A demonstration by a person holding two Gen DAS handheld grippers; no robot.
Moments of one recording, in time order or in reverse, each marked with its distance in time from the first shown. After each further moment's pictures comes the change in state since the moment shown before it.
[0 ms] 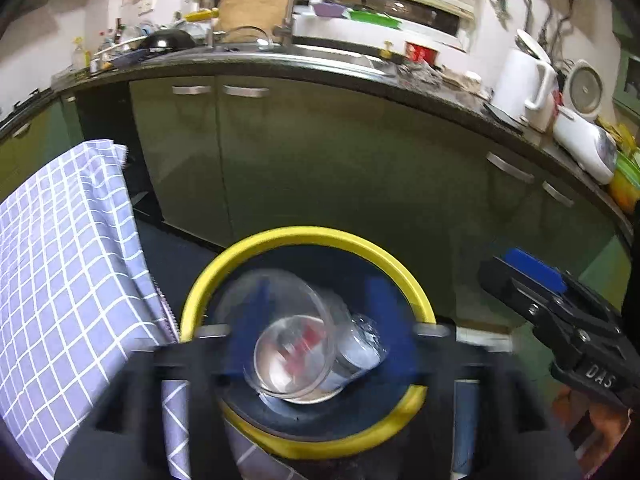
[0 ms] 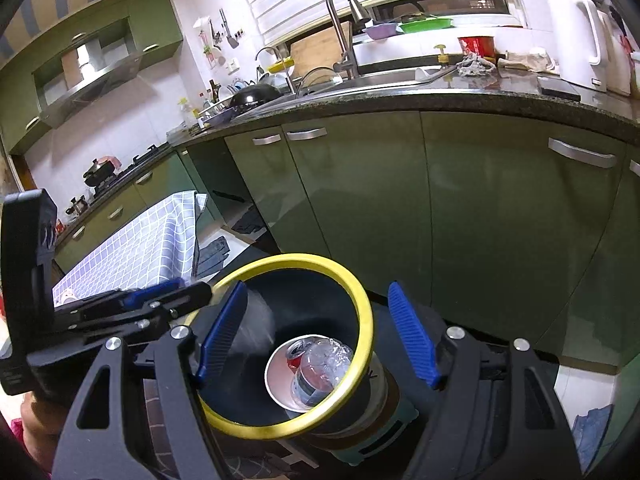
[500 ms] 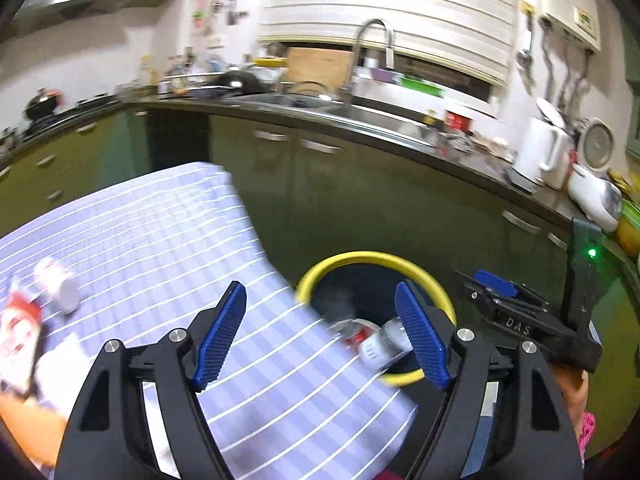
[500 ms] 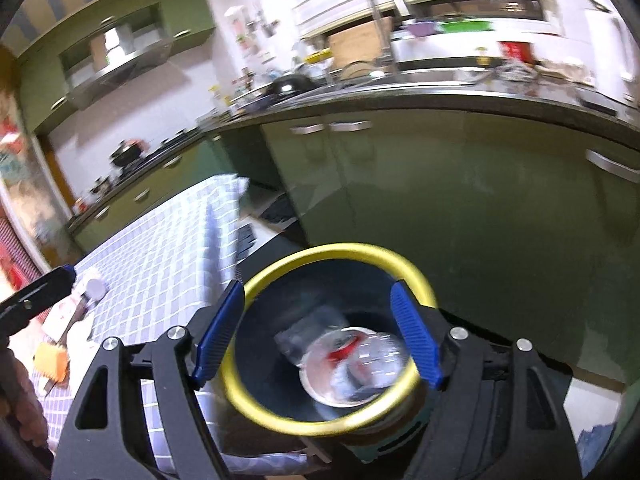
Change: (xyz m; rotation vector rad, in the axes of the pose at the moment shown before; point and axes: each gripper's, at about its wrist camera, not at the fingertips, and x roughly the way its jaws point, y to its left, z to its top) left arm -0.163 0.067 -0.051 -0.119 -0.182 0.137; right arm 0.009 0.066 -0.013 -0.102 0.053 0.132
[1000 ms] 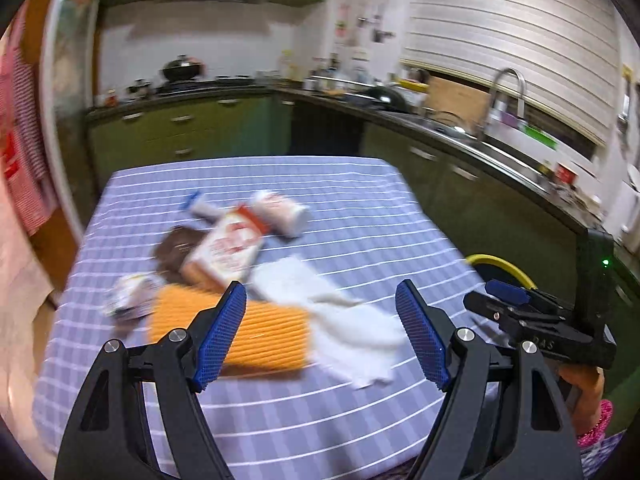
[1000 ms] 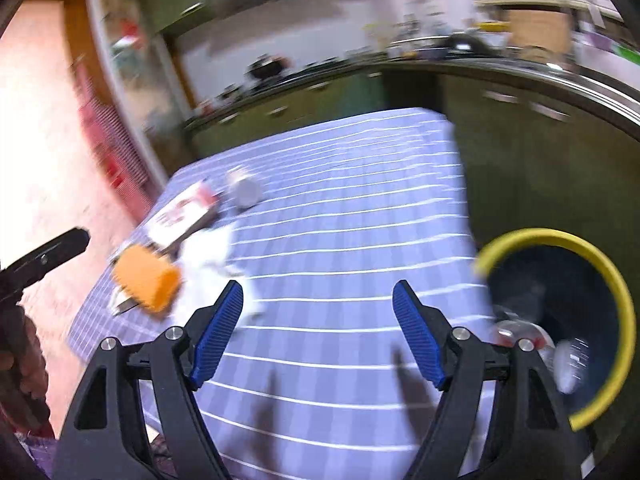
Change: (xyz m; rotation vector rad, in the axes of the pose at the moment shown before) left arm -0.147 0.153 -0.089 -0.250 -0.059 0.372; right arm 0.043 0.199 -0.044 -0.336 0.214 0.415
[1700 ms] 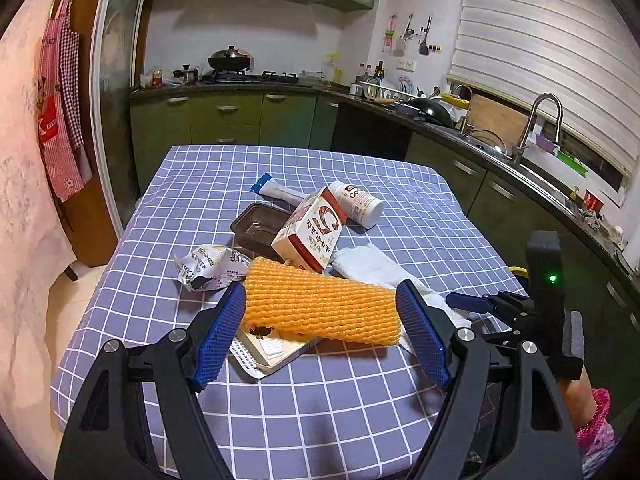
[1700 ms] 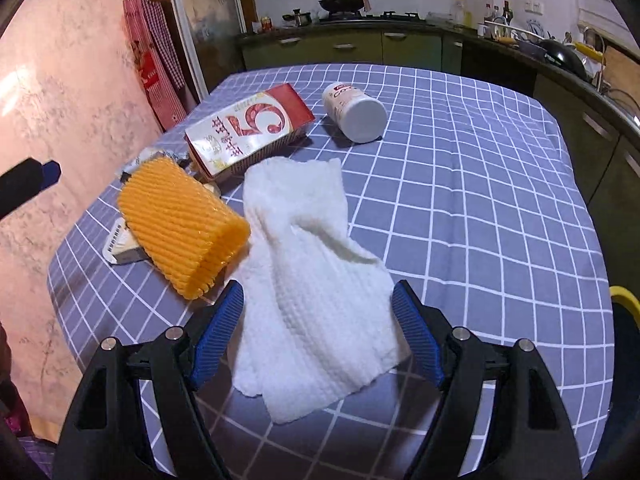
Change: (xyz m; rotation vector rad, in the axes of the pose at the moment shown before) left arm -0.012 0.059 -0.021 -0.100 -0.010 0.075; right arm 0.094 0.079 -0.006 -0.240 0.217 -0.018
